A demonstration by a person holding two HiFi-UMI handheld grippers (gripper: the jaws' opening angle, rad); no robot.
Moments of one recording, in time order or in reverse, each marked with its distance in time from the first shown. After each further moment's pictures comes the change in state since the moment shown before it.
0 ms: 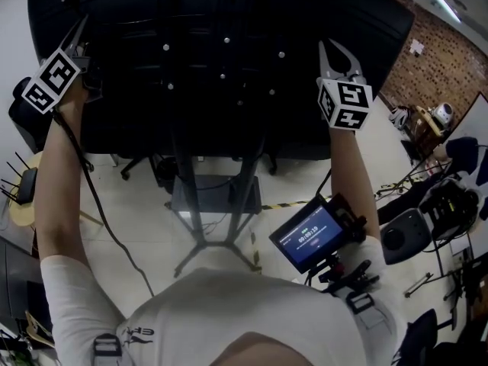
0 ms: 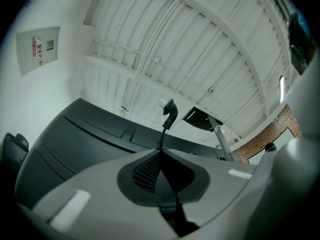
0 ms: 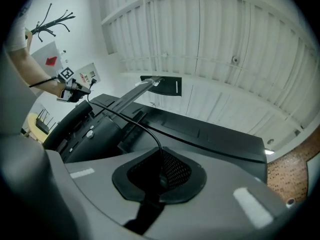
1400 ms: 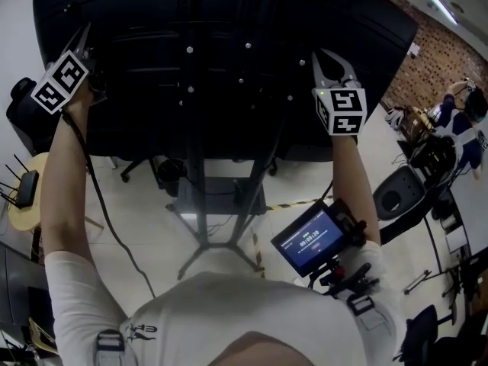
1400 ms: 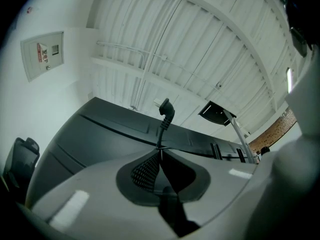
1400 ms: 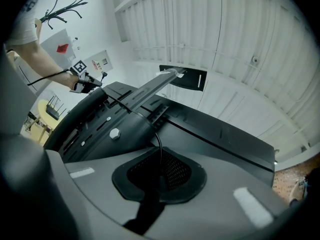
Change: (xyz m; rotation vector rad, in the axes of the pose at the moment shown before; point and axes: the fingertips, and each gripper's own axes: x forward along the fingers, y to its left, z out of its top) left arm -0.004 0.071 -0.016 0.016 0.016 0.089; right arm 0.012 0.057 -0.003 -0.134 0.105 0.081
